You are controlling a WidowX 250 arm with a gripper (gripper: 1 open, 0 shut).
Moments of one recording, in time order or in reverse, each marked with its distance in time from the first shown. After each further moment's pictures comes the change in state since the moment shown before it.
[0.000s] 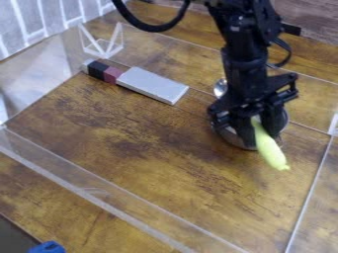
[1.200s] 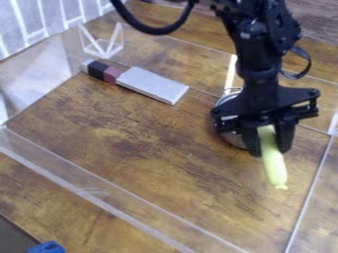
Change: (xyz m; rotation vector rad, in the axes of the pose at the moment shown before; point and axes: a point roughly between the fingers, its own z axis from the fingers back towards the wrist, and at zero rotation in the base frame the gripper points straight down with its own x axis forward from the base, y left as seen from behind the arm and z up) arm -0.010 0.004 0.012 -0.037 -0.031 -0.342
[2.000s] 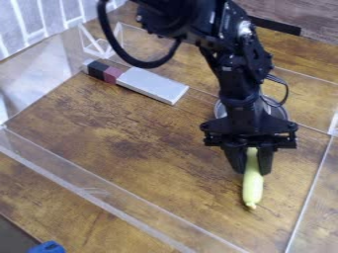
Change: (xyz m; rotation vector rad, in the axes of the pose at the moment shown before) arm 0.004 0.019 -0.036 -0.006 0.061 -0.279
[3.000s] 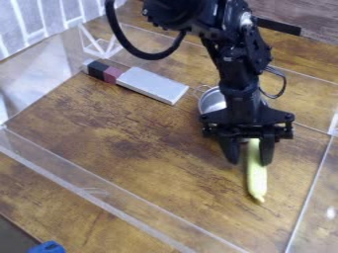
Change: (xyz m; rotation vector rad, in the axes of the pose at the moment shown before) arm 0.008 0.008 0.000 0.023 0.020 0.030
